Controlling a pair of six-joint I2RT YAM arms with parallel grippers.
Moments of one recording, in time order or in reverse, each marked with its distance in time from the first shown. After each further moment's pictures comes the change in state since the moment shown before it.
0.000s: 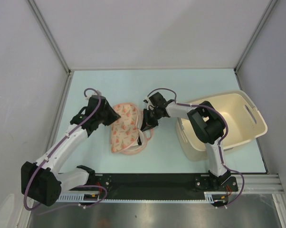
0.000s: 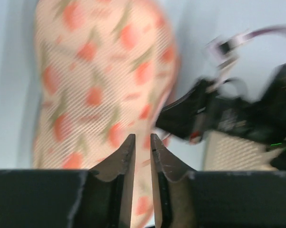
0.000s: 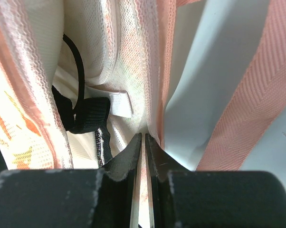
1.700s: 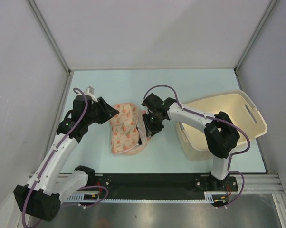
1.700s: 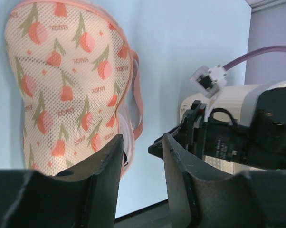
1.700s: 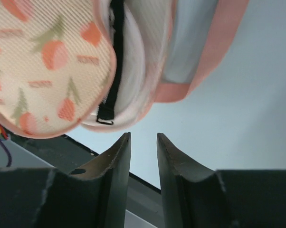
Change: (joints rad) left arm 0.102 -0.172 -0.002 -0.052 0.196 0.094; right arm 0.142 -0.255 0.081 -0.459 0.338 -0.121
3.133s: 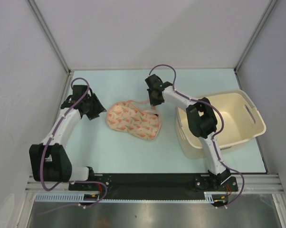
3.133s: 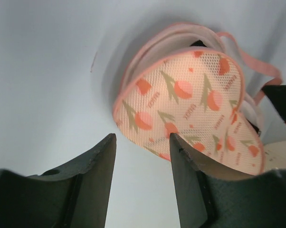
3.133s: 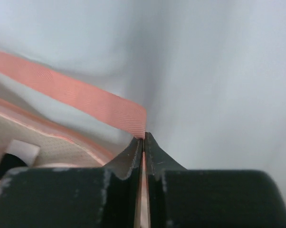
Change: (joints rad) left arm 0.242 0.360 0.125 -0.100 -0.073 0.183; right arm -0.180 0.389 0.360 0.159 0.389 -0.092
